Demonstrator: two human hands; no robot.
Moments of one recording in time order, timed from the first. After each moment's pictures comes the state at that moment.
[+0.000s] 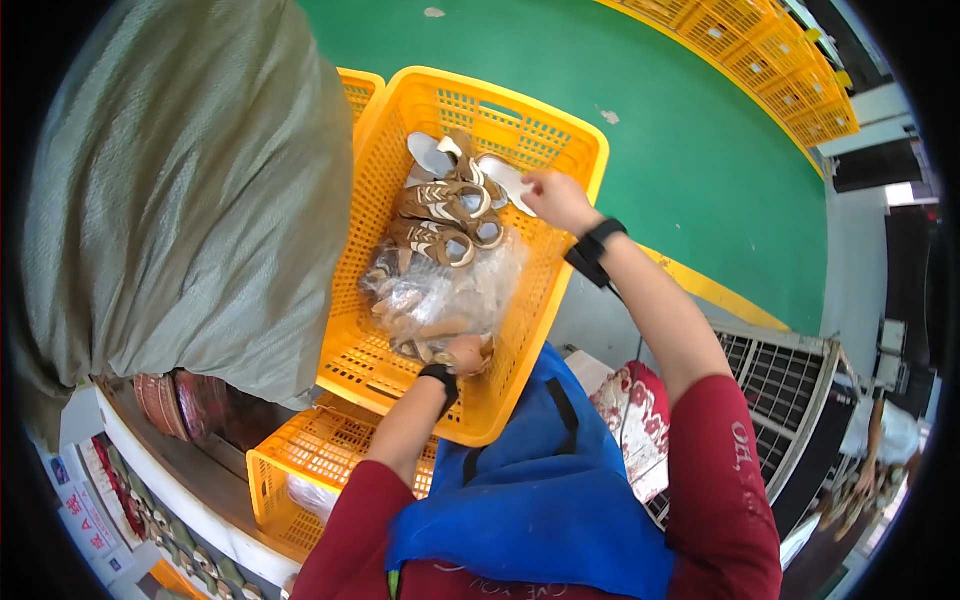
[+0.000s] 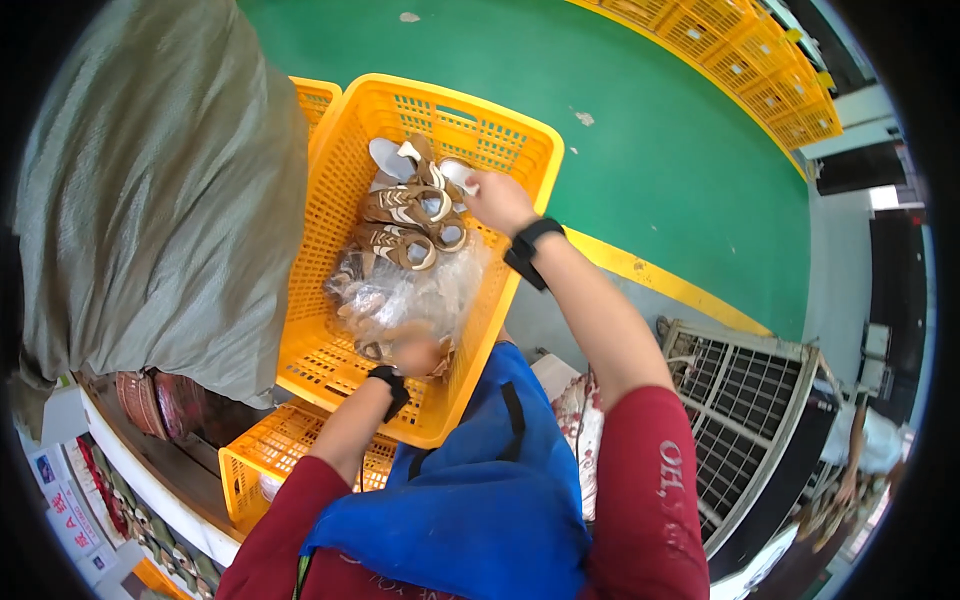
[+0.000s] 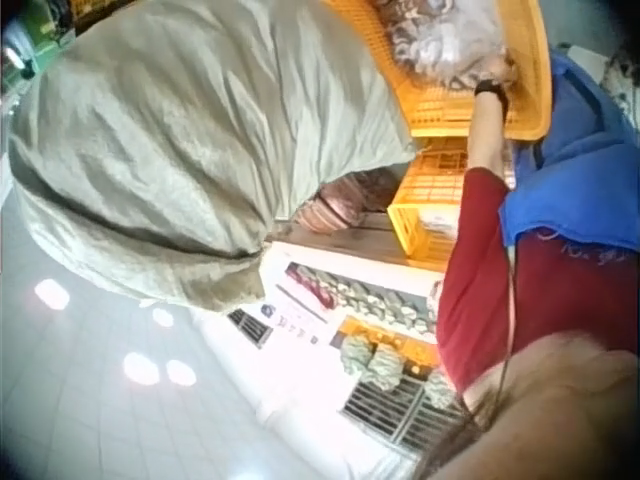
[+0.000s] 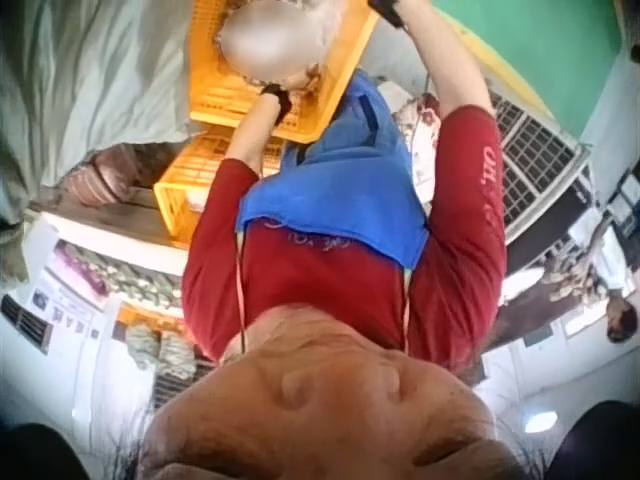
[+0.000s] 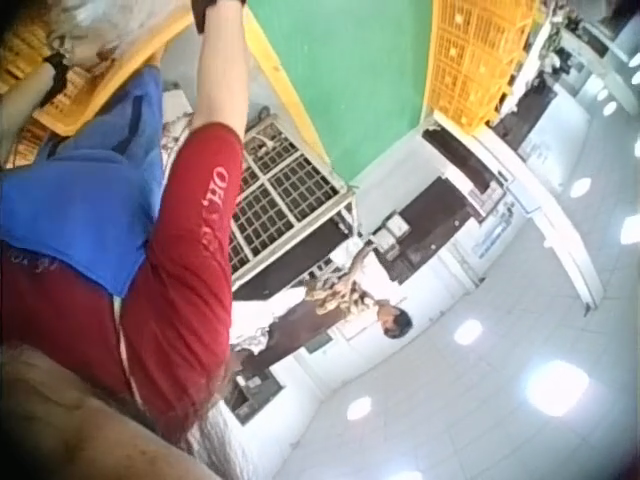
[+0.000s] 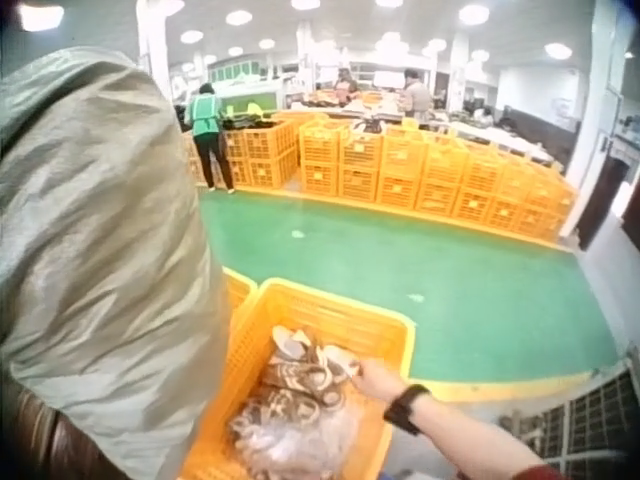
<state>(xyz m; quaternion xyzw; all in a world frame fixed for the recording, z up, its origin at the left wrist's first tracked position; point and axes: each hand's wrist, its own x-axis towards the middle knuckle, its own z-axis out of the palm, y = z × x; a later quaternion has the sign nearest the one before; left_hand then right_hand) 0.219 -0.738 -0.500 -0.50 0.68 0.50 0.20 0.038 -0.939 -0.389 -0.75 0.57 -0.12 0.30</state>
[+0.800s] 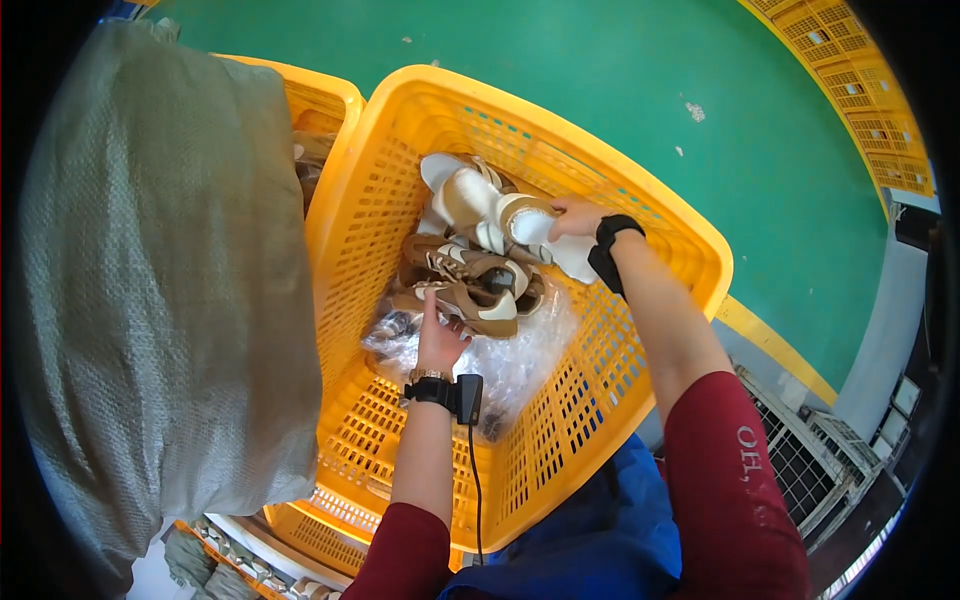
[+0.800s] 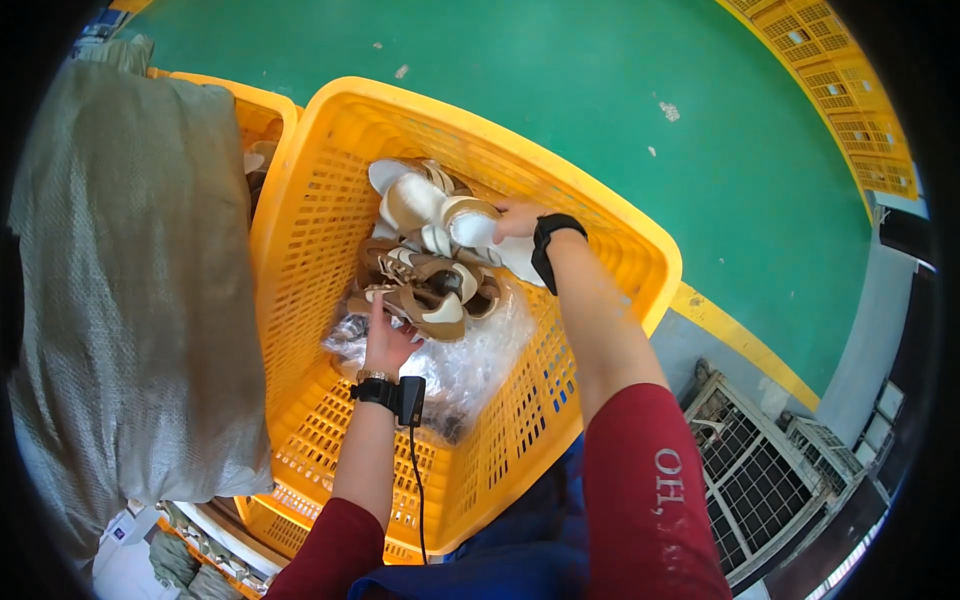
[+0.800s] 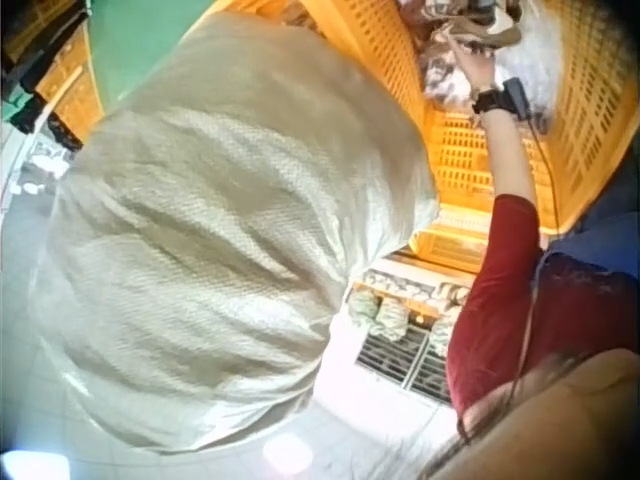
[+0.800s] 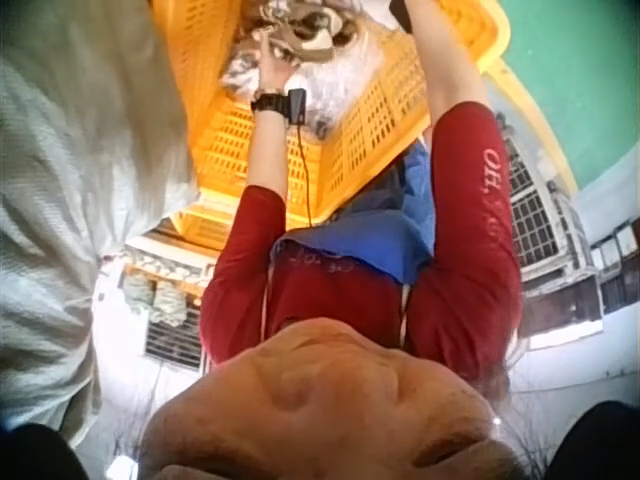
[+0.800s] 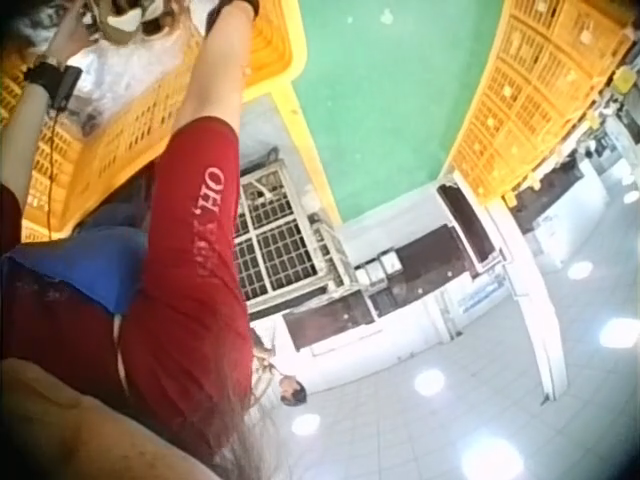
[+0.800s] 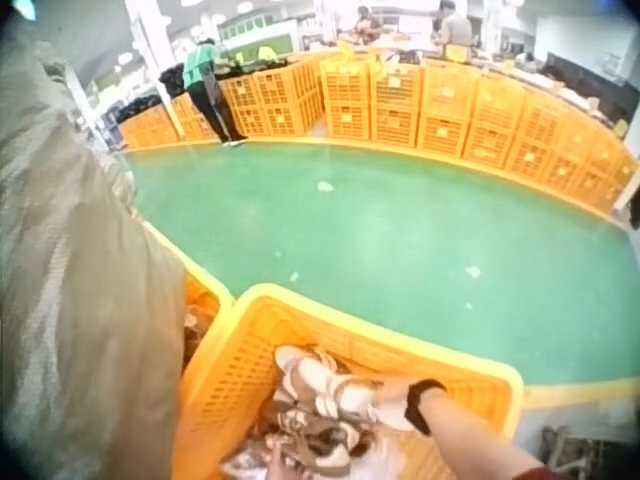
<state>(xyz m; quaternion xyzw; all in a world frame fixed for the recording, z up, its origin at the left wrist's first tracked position) 0.276 -0.896 -0.631 -0.54 -0.30 0.61 -0.50 0.060 -1.140 -0.622 -0.64 0.45 0.19 0.60</state>
